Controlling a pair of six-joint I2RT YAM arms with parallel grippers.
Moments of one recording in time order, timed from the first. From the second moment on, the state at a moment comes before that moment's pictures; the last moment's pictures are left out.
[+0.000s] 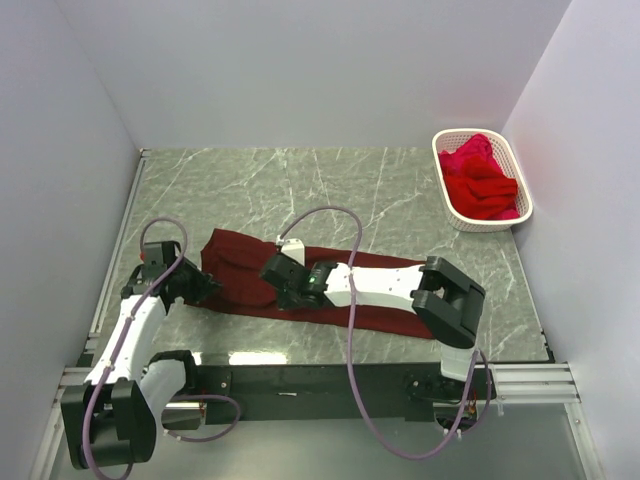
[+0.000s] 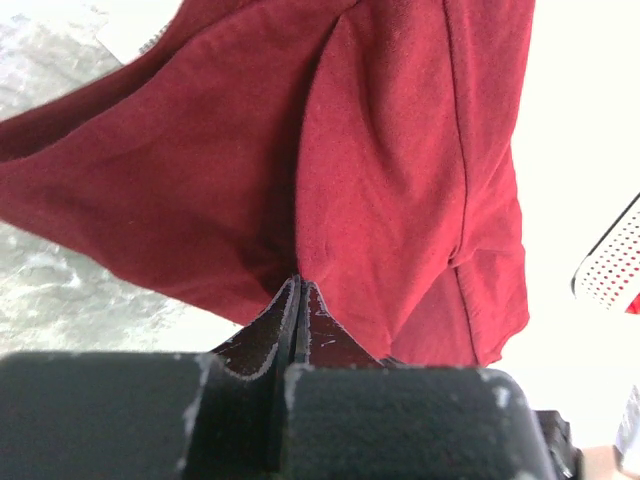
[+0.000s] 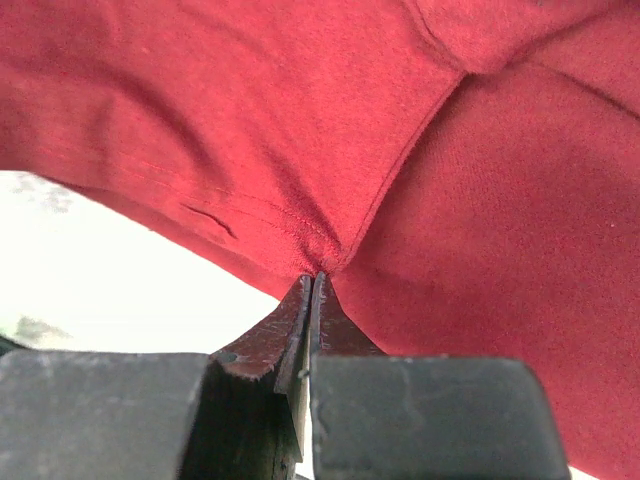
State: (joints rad) left arm 0.09 0.93 0.53 -0.55 0.26 -0.91; right arm 1.15 1.85 1.25 -0.40 0.29 0.85
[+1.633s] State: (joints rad) left arm -0.04 1.73 0.99 -0.35 0.10 -1.06; right arm 0.43 1.42 0.68 -0.43 0.35 0.96
